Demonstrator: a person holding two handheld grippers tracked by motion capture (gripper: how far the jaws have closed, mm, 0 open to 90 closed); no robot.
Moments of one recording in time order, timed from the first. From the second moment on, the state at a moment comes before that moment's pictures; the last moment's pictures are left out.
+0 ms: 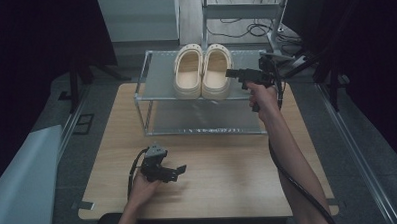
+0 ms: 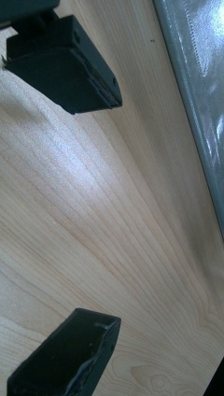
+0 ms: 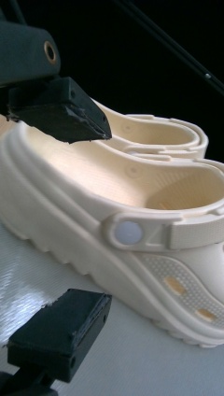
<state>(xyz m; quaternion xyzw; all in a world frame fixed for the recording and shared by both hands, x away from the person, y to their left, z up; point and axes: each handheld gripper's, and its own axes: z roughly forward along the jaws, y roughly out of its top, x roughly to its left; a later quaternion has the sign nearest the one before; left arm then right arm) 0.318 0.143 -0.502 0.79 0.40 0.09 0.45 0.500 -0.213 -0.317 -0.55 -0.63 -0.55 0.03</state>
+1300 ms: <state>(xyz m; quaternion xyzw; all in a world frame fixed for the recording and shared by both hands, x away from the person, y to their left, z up) 0.317 0.139 -0.506 0.80 0.39 0.08 0.45 0.399 -0.255 -0.378 -0.44 -0.74 -0.51 -0.01</state>
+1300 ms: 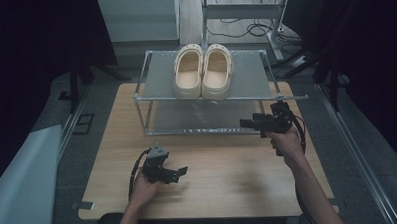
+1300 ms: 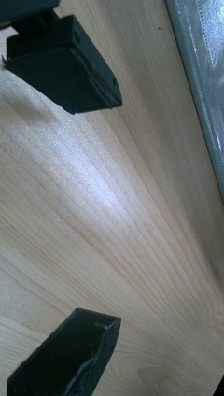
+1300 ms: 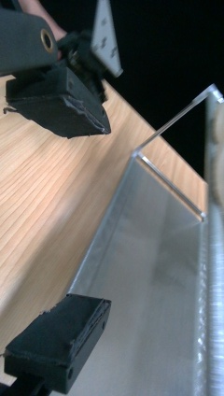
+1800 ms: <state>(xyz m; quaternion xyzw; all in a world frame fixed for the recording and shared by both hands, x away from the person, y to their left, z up) 0.316 0.138 -0.508 0.80 0.39 0.09 0.44 0.356 -0.251 -0.438 -0.41 -0.79 -0.45 -0.08</state>
